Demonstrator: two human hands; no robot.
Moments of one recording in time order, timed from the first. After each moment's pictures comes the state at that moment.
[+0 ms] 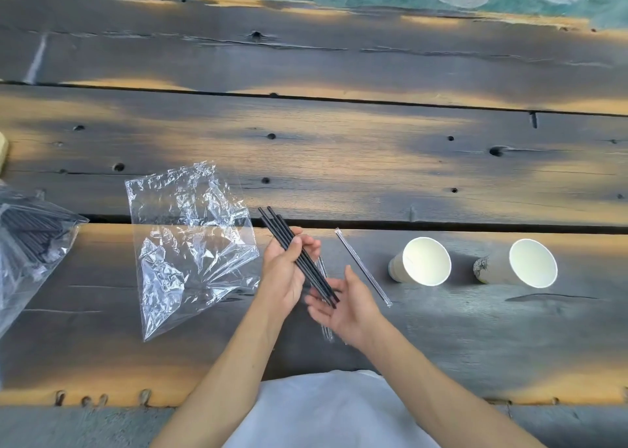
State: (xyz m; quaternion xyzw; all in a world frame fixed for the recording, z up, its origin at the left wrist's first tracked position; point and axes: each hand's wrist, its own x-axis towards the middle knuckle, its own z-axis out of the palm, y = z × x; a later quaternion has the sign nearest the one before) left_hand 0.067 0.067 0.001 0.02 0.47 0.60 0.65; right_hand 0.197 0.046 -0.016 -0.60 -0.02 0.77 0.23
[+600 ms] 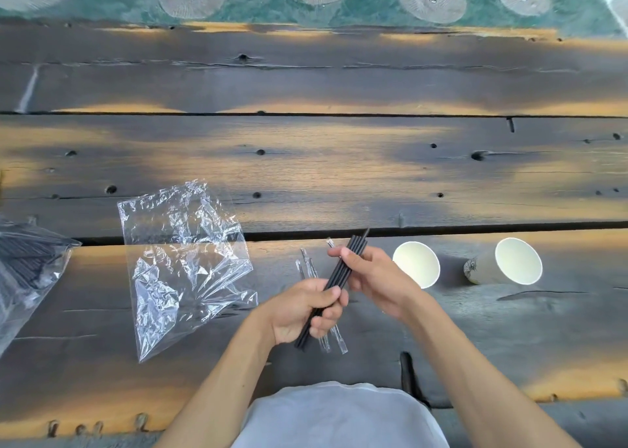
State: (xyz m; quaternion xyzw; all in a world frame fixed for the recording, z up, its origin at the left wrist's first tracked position) left_hand 0.071 0.044 0.023 0.19 0.33 0.22 0.90; right_hand 0.243 0.095 0.044 -0.52 -0.35 0.75 0.23
